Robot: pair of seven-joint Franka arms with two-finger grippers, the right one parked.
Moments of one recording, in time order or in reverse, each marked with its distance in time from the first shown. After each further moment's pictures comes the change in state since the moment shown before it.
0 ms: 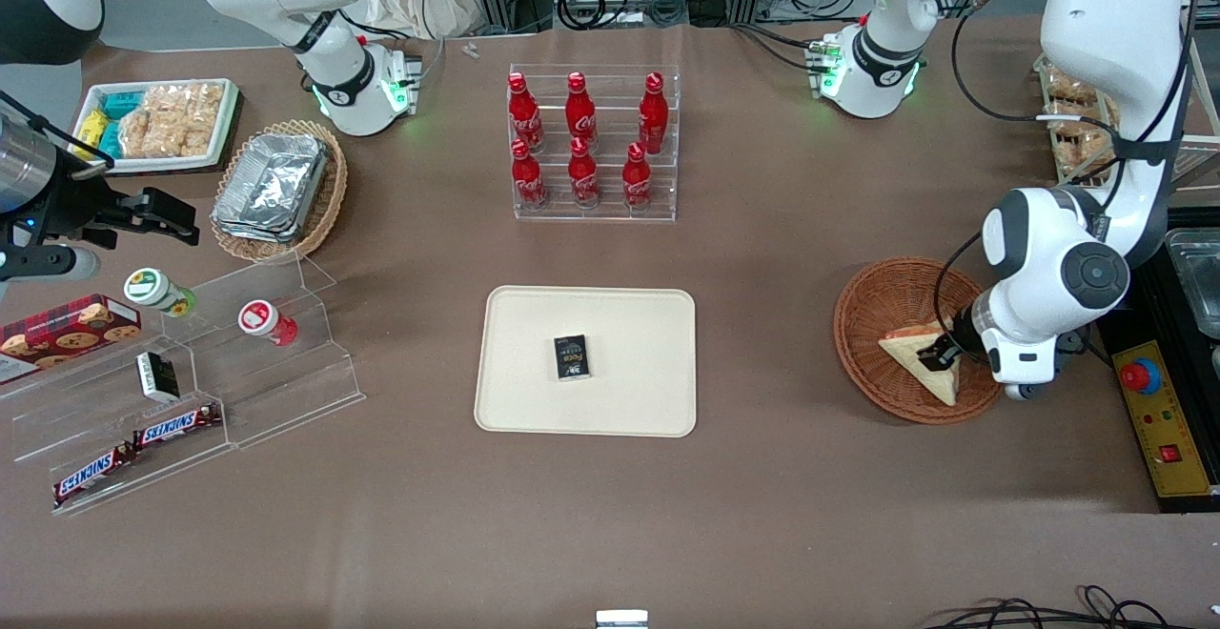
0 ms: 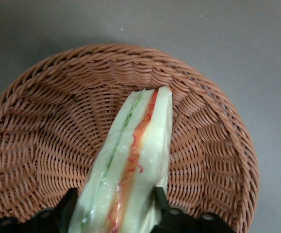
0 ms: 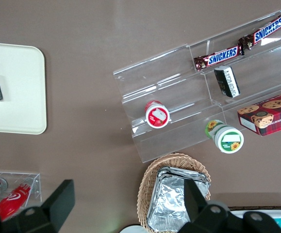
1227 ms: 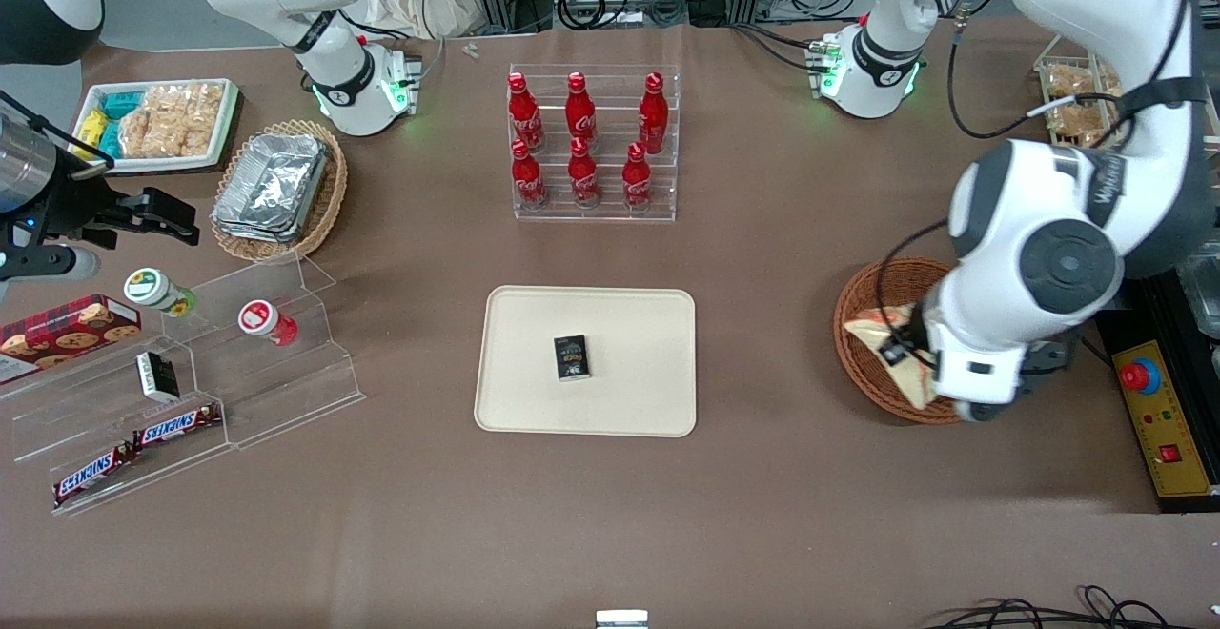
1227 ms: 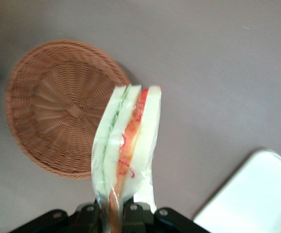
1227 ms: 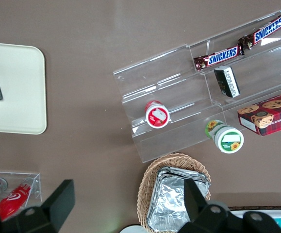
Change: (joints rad) arm -0.275 0.040 -0.047 0.609 0.007 -0.649 0.001
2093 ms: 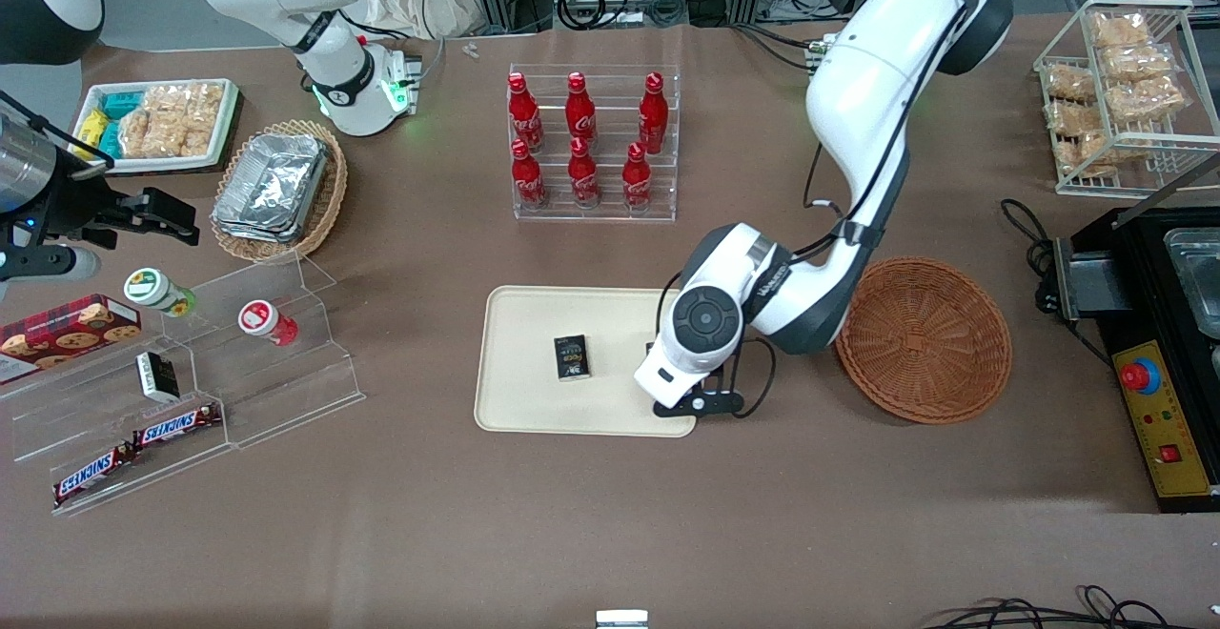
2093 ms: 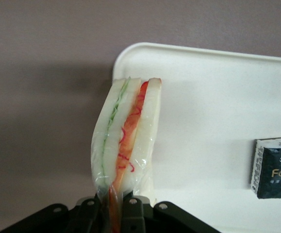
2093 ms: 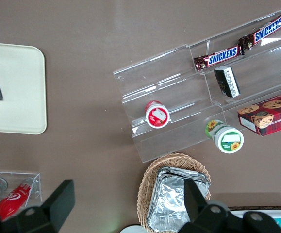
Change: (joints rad) arm -0.278 0.466 -0.056 0.258 -0.014 0.201 0.163
